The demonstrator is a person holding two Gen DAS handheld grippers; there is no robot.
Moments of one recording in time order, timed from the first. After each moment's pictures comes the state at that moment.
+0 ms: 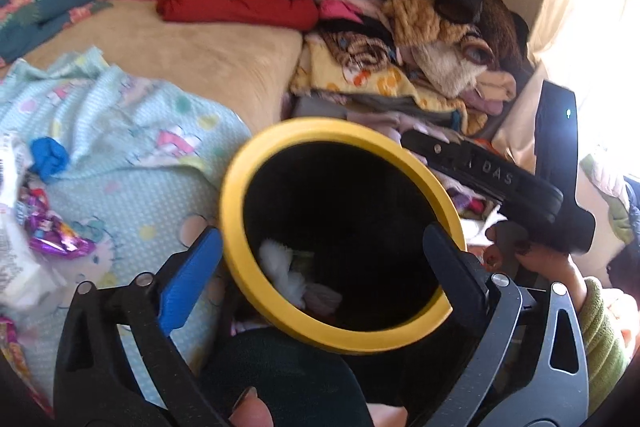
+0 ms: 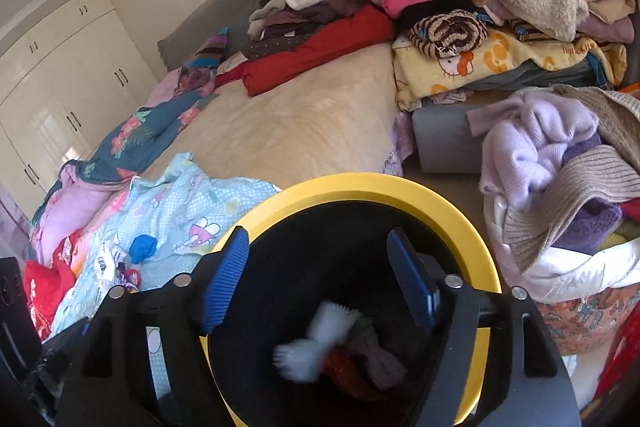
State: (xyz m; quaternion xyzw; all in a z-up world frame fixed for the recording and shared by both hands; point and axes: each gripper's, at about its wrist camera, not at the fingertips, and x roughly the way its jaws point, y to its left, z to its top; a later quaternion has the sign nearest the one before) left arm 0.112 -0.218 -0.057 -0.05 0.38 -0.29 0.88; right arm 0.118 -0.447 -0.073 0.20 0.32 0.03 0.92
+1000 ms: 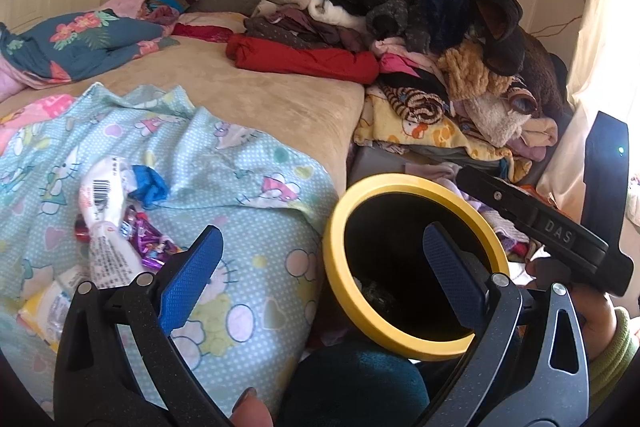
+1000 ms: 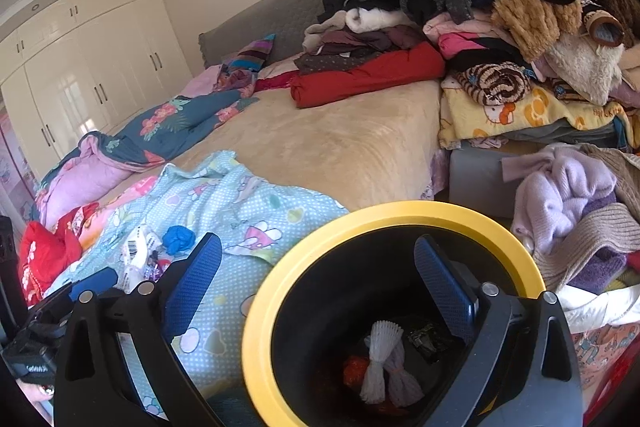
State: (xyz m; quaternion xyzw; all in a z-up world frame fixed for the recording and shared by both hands) left arm 0.105 -0.147 -0.029 -0.06 0.32 -0.19 0.93; right arm 0.108 -0.375 -0.035 0.13 0.28 0.08 0.95
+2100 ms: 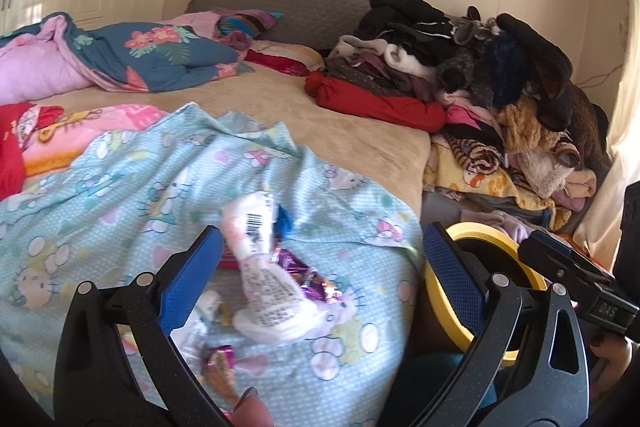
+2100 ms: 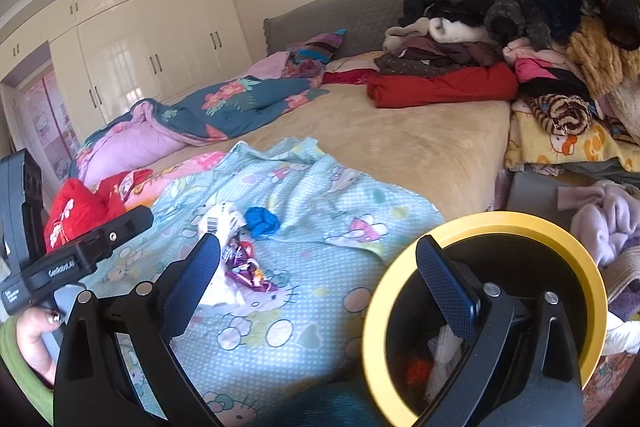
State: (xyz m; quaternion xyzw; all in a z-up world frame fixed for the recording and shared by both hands) left arm 0.096 -0.028 -0.005 -0.10 0.27 -0.09 0.95; right arm 0.093 -0.272 -0.012 0.08 0.27 0.17 0.94
